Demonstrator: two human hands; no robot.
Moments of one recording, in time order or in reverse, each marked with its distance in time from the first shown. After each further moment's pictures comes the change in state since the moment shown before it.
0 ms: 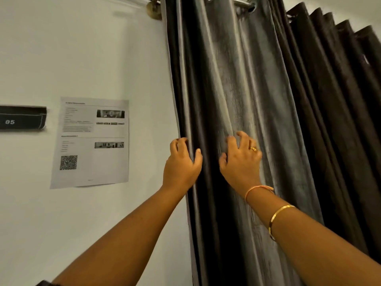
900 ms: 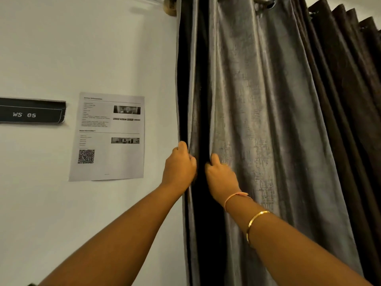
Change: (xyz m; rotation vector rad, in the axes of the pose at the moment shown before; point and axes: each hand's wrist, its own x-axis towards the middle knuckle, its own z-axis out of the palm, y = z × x) left_hand 0.006 -0.031 -0.032 0.083 -0.039 -0.080; right_hand -0.016 -0.067 0.040 -0.082 -0.430 -0.247
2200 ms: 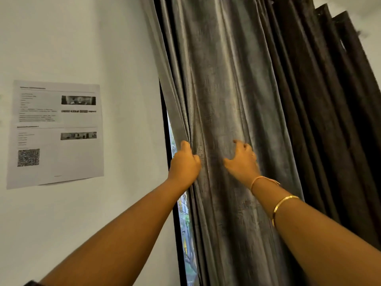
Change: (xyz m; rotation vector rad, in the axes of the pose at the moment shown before) left_hand -0.013 0.049 0.079 -0.185 -0.258 0.002; right_hand -0.018 0.130 0.011 0.506 0.108 0.534
